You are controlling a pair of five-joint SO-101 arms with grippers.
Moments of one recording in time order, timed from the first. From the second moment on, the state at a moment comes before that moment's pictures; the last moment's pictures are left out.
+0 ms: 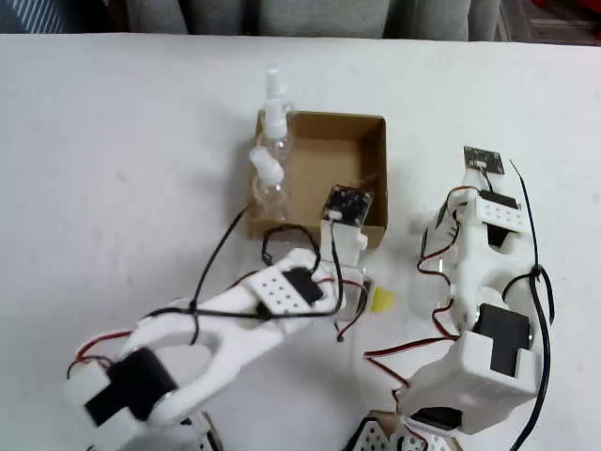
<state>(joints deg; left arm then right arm) 44.2 -1.1 41.8 31.1 35.4 14.4 7.9 26.6 56.0 8.1</state>
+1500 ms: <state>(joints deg) 46.6 -18.6 54.8 31.3 19.6 12.5 10.2 24.8 56.0 8.0</state>
